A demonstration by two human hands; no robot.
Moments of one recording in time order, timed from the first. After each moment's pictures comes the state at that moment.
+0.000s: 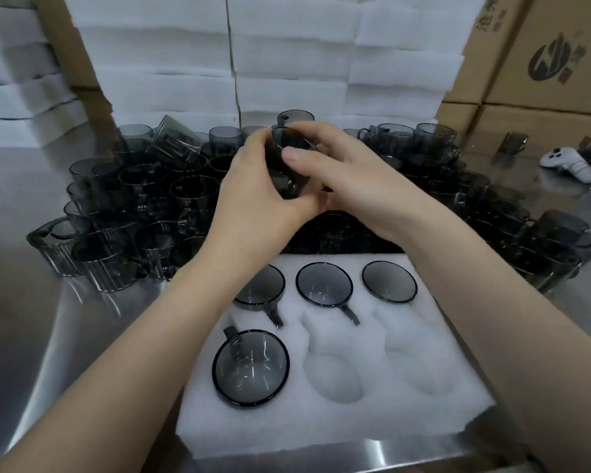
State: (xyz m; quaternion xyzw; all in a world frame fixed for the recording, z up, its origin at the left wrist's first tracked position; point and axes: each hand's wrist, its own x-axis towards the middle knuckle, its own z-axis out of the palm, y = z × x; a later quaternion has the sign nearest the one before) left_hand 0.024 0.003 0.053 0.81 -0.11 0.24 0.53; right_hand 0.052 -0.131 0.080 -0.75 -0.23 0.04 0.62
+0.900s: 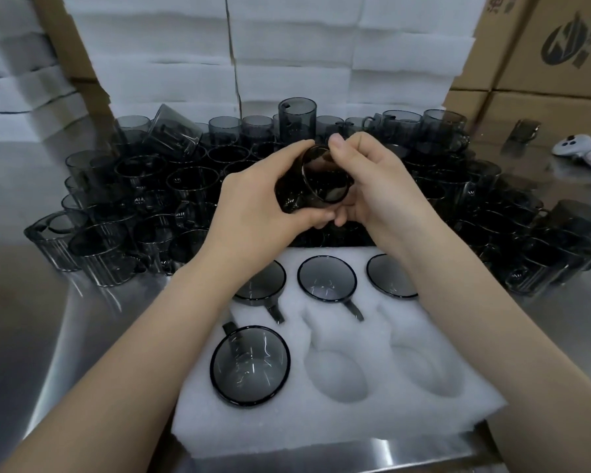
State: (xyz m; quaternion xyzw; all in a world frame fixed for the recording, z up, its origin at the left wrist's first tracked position) left_hand 0.030 0.009 0.034 0.84 -0.19 0.24 0.44; right_hand 0.055 -0.147 0.049 -0.68 -0.15 -0.01 0.72
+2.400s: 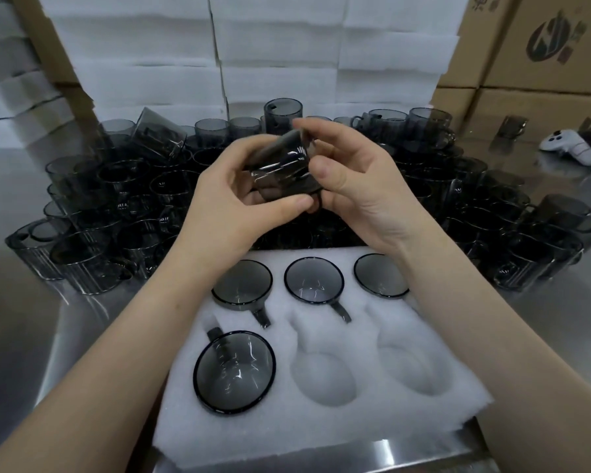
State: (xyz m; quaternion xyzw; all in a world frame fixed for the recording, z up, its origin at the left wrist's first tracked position) left_hand 0.031 0.015 0.031 0.67 -0.24 0.14 0.69; right_hand 0.054 -0.154 0.048 -0.60 -0.30 0.02 0.74
